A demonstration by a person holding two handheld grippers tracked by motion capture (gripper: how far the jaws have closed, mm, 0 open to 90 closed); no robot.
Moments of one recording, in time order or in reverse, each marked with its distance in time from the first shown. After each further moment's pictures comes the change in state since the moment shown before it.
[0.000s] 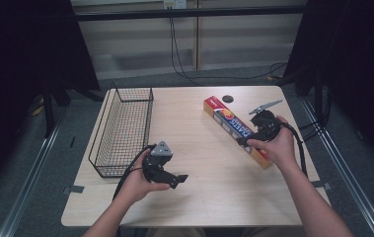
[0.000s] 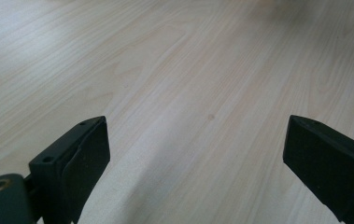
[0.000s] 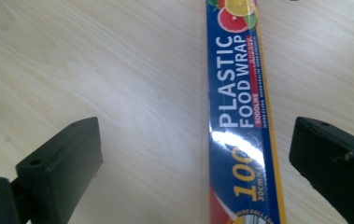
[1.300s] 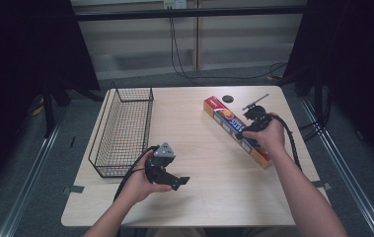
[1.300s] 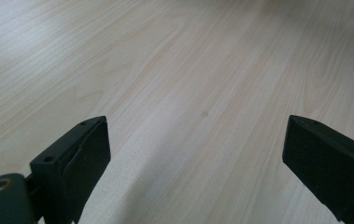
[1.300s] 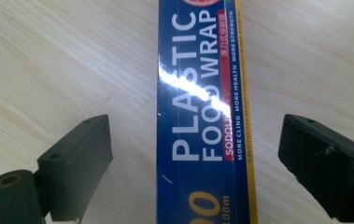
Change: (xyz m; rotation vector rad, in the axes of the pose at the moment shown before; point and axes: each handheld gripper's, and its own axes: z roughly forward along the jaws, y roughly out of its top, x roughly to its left) left arm -0.003 0.001 0.005 0.031 -0.014 0.011; right arm -0.032 0.015 0.056 0.162 -0.020 0.022
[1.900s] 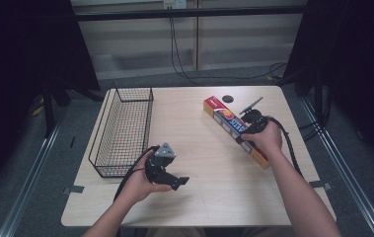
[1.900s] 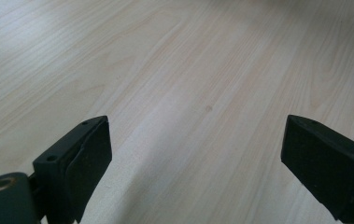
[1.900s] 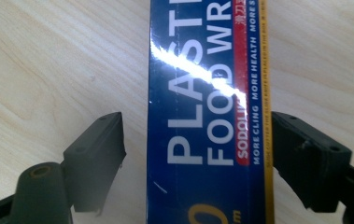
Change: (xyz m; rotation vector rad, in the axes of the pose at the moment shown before) left arm 0.002 -0.001 0.003 0.010 0.003 0.006; right arm -0.001 -0.001 0.023 0.087 0.009 -0.010
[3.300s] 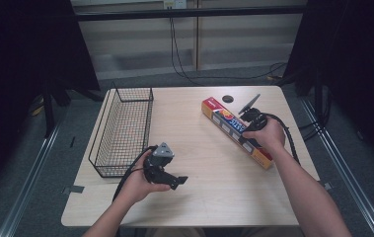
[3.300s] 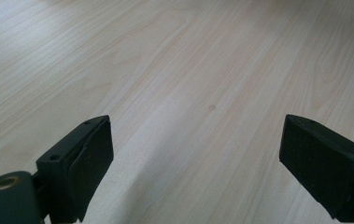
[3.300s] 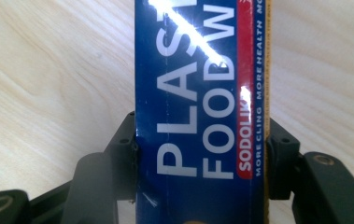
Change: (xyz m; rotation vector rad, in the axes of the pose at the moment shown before) left arm 0.001 -0.001 -0.005 -0.003 0.015 -0.016; right arm -0.003 0.008 -0.006 0.116 0.040 -0.029
